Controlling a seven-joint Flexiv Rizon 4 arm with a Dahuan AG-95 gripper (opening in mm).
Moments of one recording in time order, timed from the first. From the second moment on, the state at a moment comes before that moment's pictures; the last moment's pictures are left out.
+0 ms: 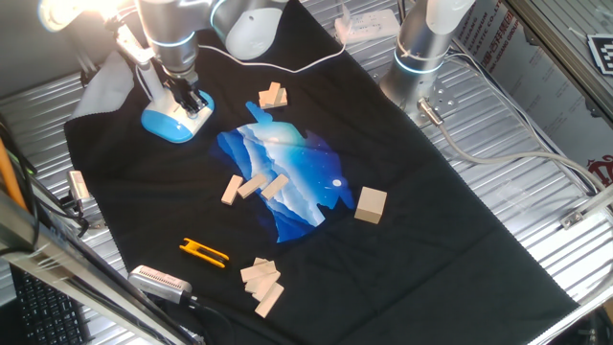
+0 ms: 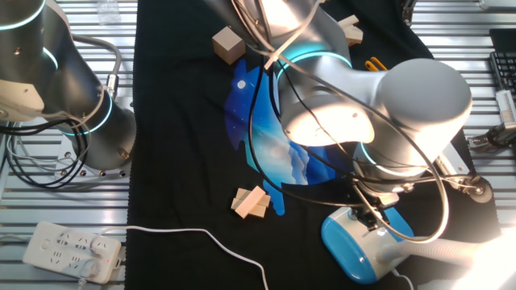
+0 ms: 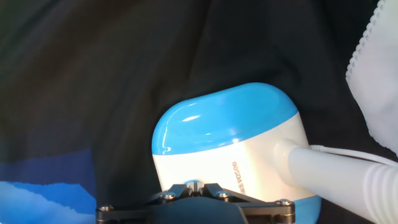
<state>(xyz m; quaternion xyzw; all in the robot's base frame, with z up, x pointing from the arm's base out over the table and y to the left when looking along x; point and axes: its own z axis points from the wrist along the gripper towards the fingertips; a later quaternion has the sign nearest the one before) 0.567 -0.187 0.043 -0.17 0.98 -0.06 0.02</state>
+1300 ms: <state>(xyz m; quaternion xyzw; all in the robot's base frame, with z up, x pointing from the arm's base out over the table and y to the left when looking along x) 0.566 -0.185 0.039 -0.17 0.98 -0.05 0.02</state>
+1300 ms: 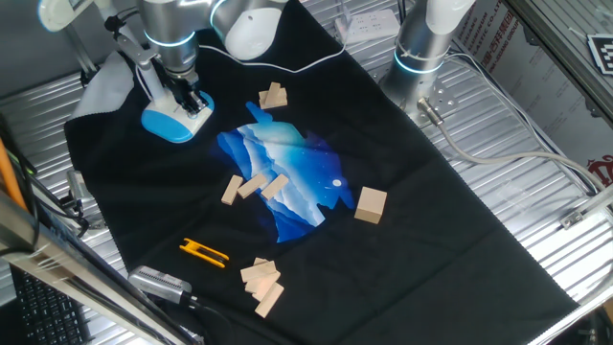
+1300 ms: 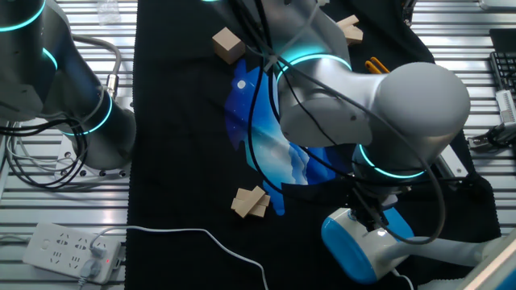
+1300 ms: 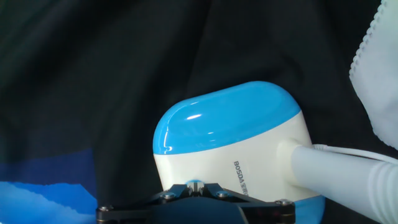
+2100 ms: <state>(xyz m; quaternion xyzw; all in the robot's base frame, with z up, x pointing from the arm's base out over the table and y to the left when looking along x) 0.565 -0.185 0.038 -0.16 0.99 -0.04 0.02</state>
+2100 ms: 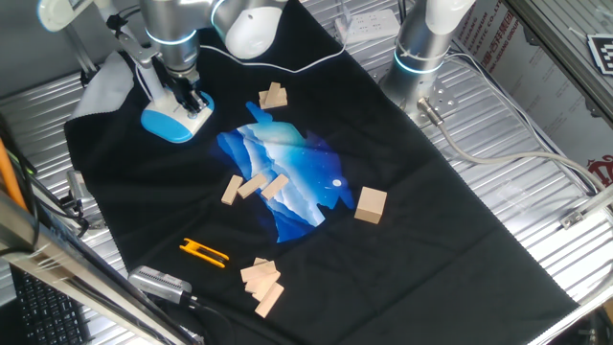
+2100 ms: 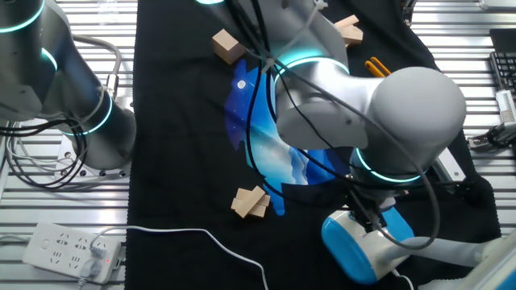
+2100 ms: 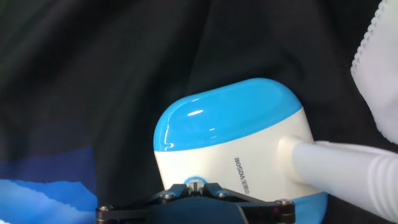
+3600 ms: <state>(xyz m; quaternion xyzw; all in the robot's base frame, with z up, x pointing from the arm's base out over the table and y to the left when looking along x) 0.568 -0.132 0.058 -0.11 0.99 0.01 0.00</state>
